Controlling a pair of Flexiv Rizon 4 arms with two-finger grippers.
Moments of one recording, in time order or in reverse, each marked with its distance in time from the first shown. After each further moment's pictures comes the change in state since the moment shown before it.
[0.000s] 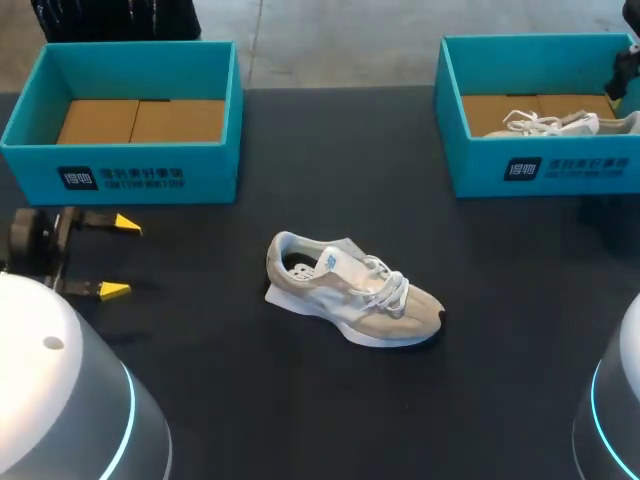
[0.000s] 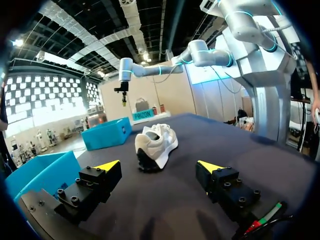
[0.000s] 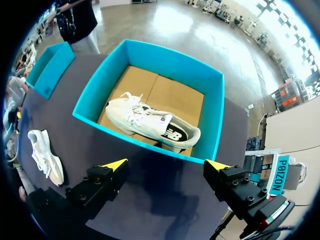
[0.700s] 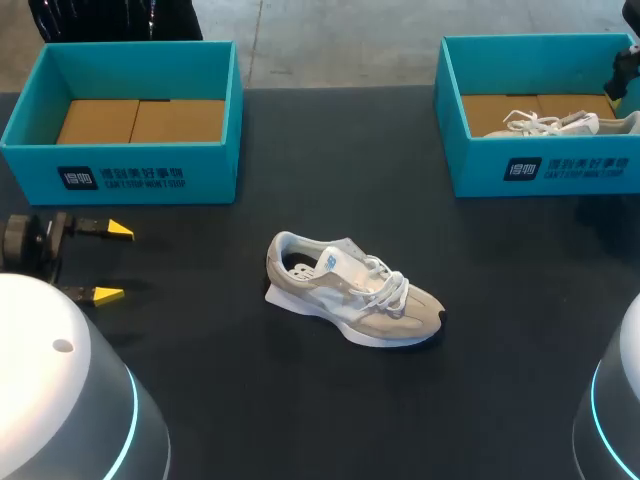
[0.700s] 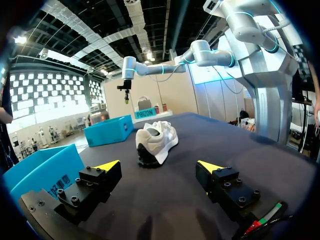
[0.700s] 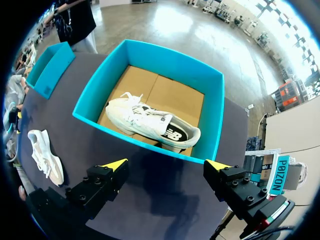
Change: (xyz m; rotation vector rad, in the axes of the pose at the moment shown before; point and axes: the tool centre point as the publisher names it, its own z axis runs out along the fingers) left arm 0.006 0.009 -0.008 -0.008 -0.010 -0.009; right arm 0.000 0.000 0.000 0.000 0.000 0.000
